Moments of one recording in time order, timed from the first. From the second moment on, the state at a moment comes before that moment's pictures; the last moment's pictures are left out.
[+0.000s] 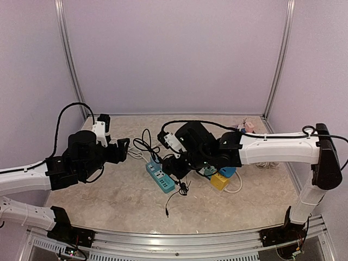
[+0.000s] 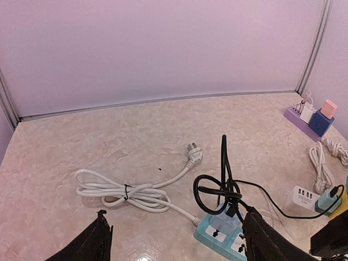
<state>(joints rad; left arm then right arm) -0.88 0.99 0.62 0.07 -0.56 -0.25 1.12 1.69 1.33 -0.34 0.08 0.23</state>
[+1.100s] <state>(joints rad) -0.81 1.05 0.60 0.08 -0.54 -0.30 1.09 1.97 1.21 0.14 0.22 0.28</state>
